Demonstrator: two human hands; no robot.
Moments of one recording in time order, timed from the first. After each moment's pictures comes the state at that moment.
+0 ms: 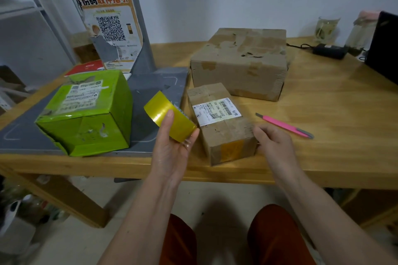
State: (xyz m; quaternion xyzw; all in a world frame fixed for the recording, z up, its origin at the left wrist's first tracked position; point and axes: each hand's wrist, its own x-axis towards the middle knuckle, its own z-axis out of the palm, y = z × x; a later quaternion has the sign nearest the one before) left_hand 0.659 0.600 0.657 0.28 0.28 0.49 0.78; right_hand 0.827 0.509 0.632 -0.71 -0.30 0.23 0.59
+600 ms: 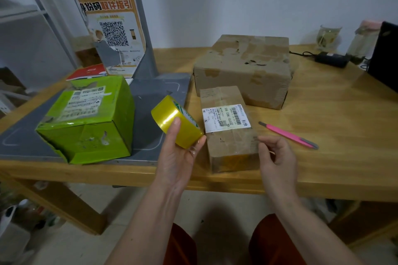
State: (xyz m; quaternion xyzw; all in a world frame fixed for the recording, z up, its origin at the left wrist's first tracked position) left_hand 0.661 0.605 0.659 0.26 0.27 0.47 0.80; right_hand 0.802 0.504 0.627 -0.68 -0.31 0.11 0.65
